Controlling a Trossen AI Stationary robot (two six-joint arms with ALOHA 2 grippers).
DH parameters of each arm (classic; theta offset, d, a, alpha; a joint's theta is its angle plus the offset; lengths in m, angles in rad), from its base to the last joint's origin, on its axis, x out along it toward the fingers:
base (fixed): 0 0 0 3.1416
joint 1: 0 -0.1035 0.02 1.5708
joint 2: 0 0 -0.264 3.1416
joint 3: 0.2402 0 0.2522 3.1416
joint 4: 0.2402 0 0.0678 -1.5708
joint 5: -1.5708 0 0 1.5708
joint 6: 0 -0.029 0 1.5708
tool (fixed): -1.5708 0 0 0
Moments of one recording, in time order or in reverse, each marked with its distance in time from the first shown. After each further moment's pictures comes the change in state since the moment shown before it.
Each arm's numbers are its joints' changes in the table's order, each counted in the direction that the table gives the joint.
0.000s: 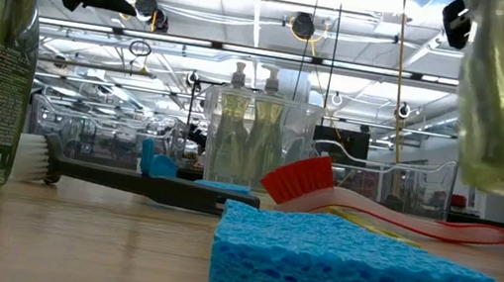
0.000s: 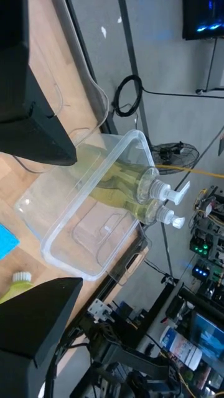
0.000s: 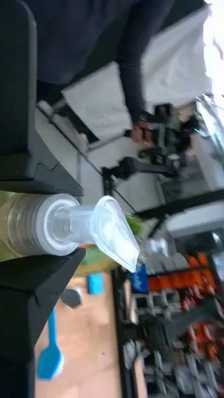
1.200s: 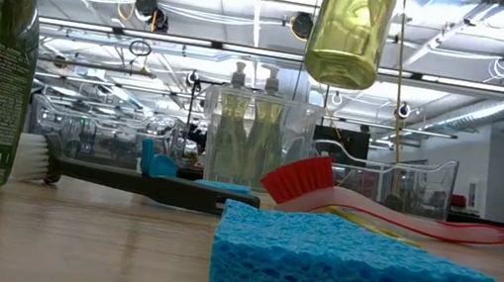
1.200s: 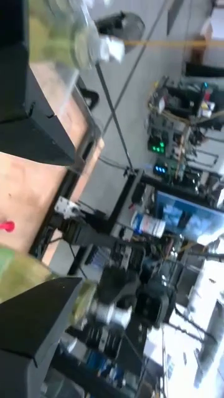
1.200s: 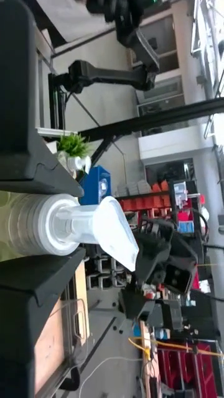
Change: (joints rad) left arm 0.178 0.340 0.000 -0.708 0.166 -0.162; right arm 0.094 0.313 0.404 0.050 0.232 0.183
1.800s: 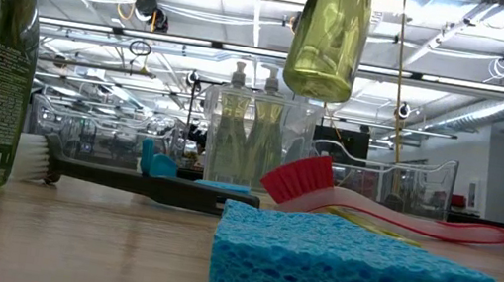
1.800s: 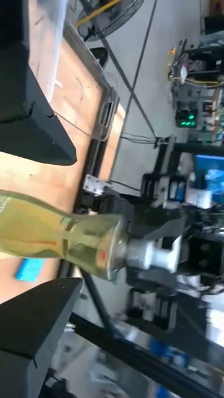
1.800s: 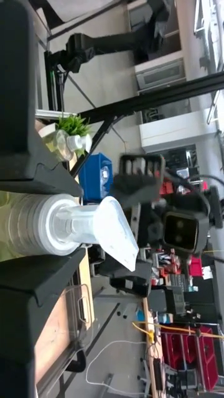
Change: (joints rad) left arm 0.142 0.317 0.278 0.122 0.000 -0.119; right arm 0.058 0.068 0.004 -0.057 -0.003 -0.002
